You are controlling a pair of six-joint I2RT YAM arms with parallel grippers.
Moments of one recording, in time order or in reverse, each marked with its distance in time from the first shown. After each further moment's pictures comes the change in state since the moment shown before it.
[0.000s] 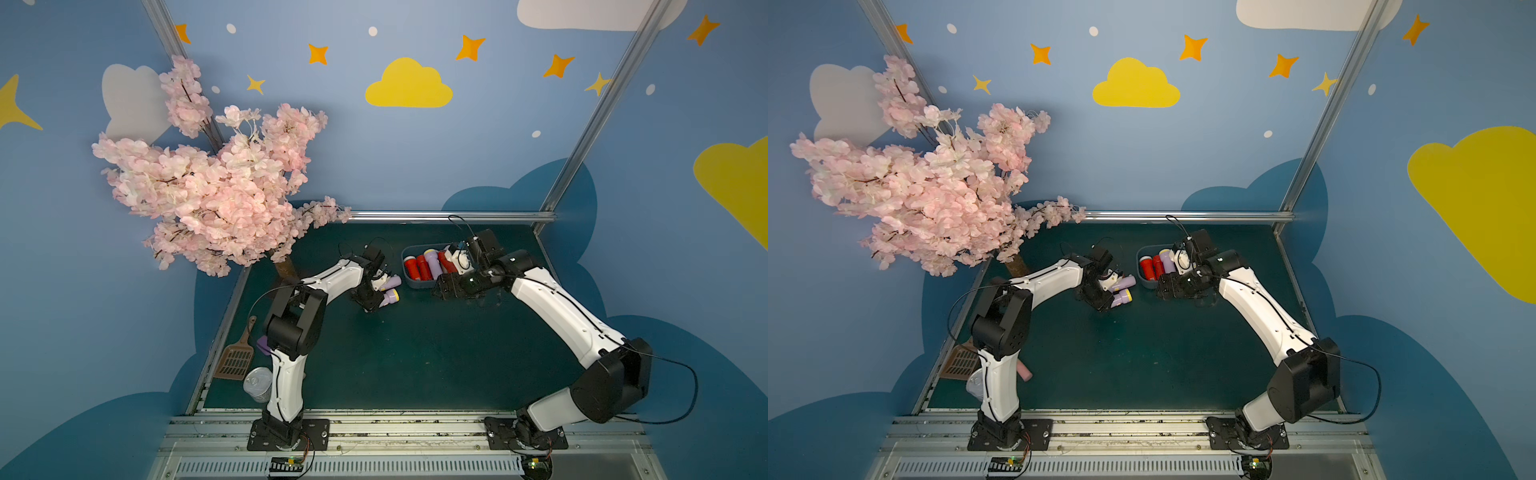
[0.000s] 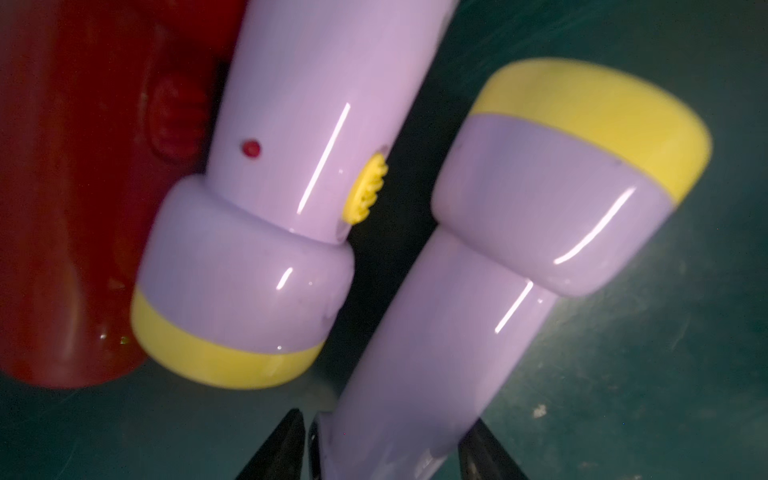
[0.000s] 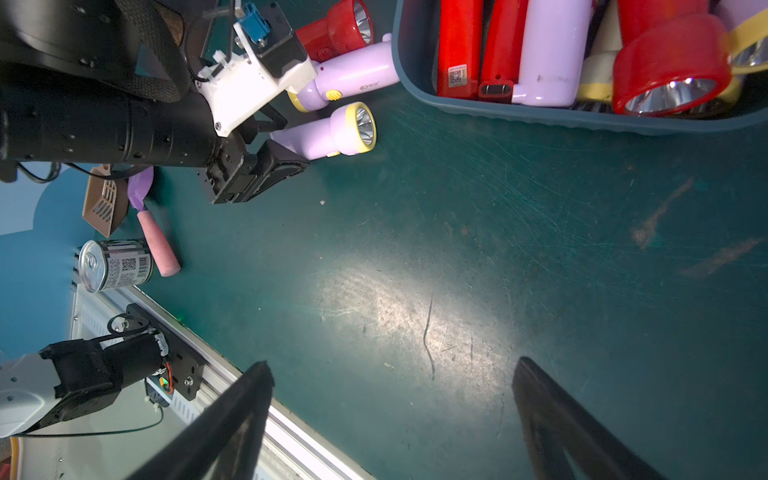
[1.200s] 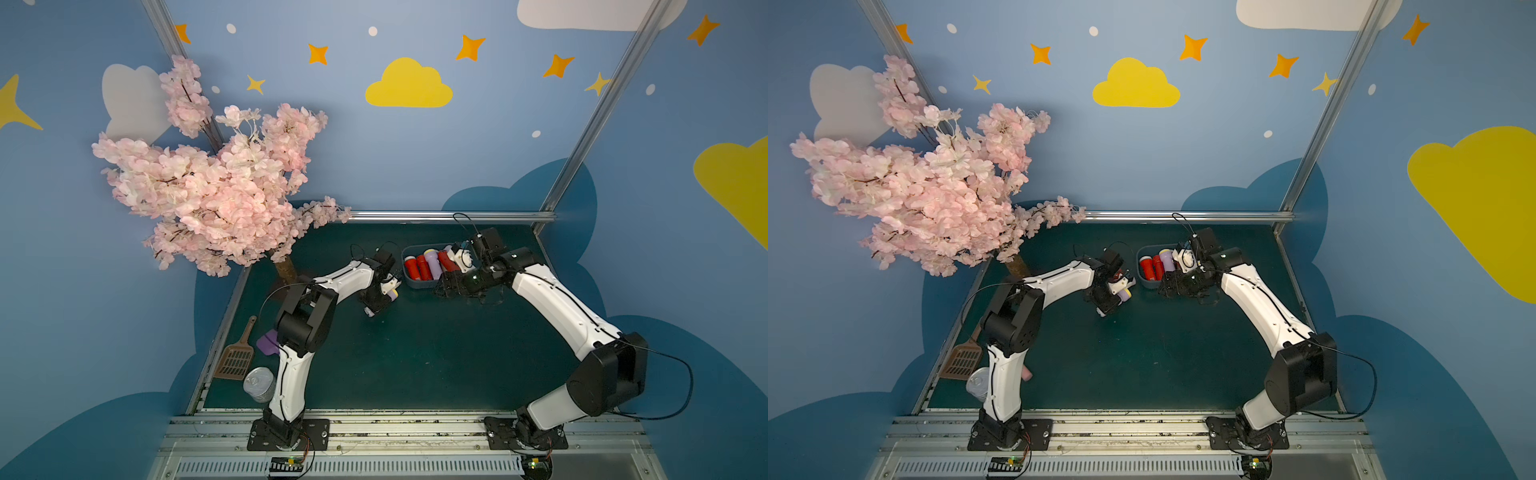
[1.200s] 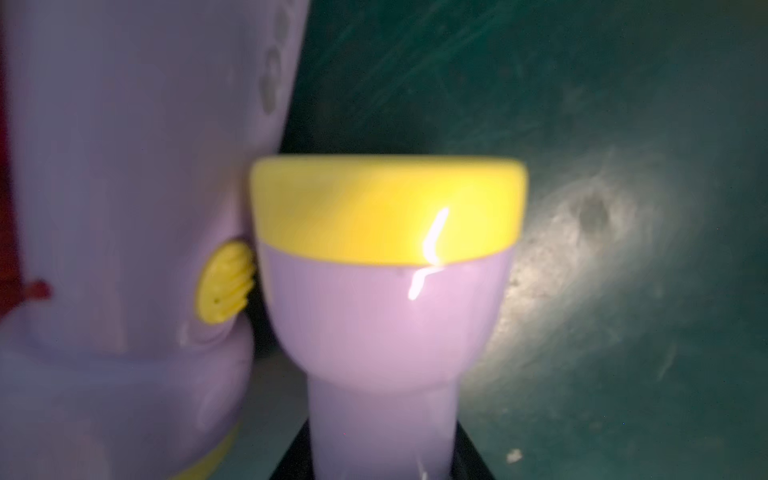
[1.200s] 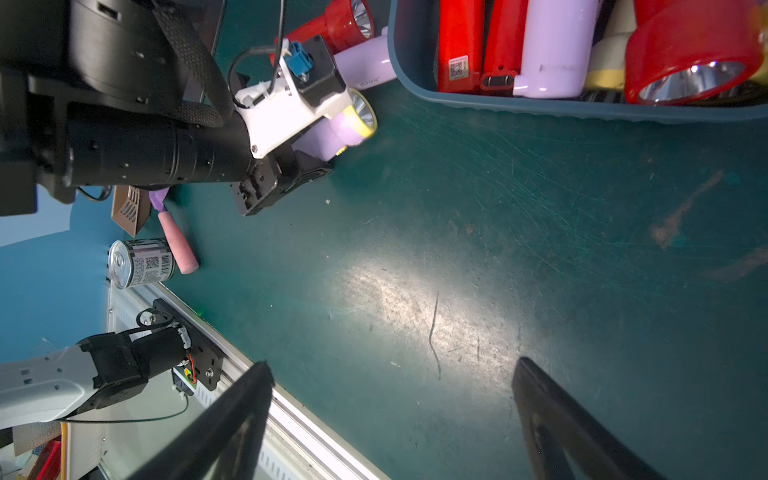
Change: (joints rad) left arm -0.061 0.066 0.060 -0.016 -0.020 0.064; right arm -0.056 0.027 -0.003 0.001 -0.081 -0.011
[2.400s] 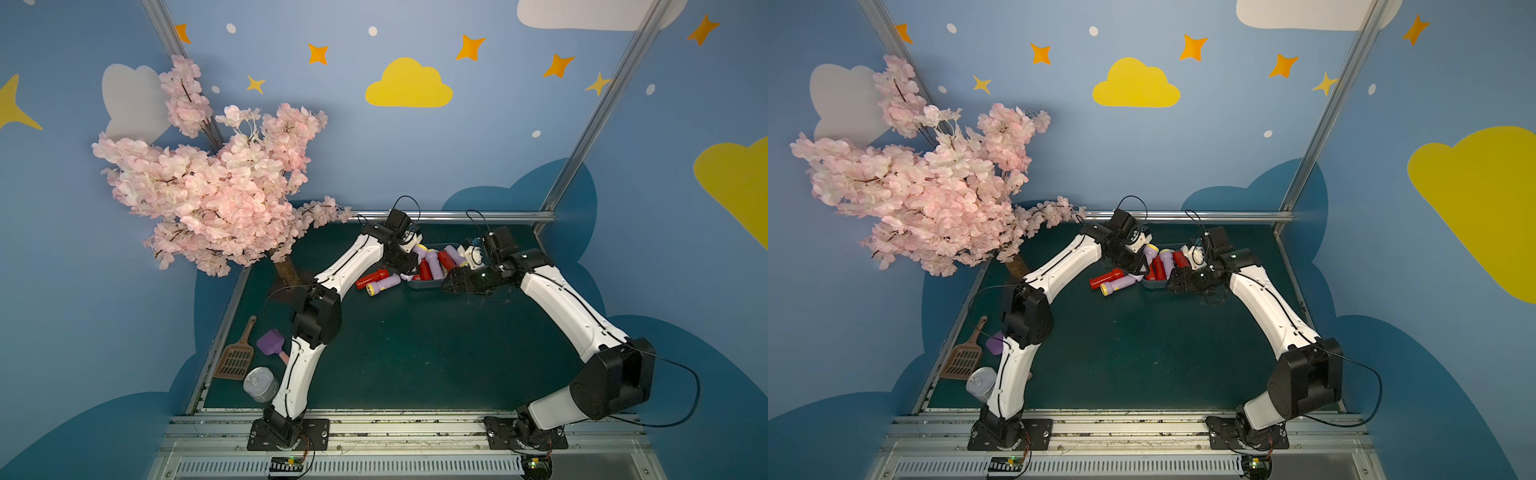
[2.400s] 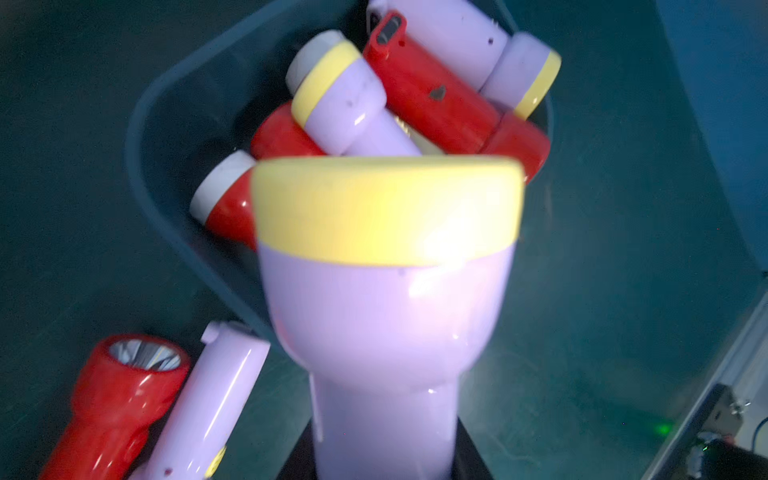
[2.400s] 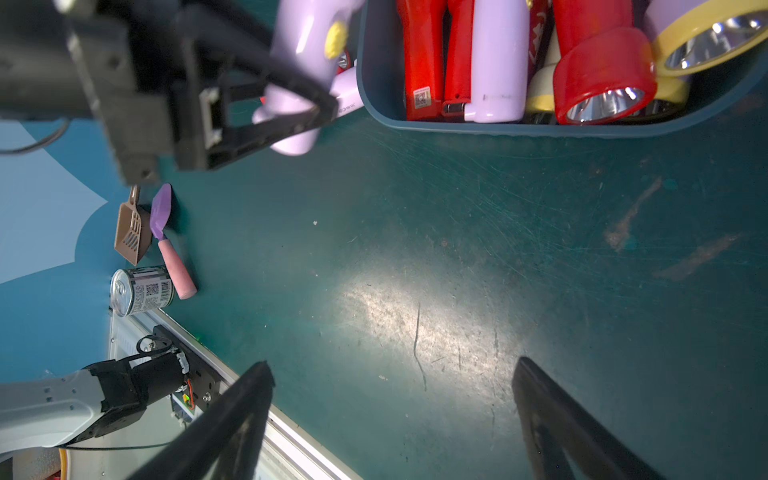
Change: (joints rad) left arm -0.018 0.194 0.662 -0.121 0.332 -0.375; right arm -0.071 -0.032 -0.030 0.039 -0.007 -0.004
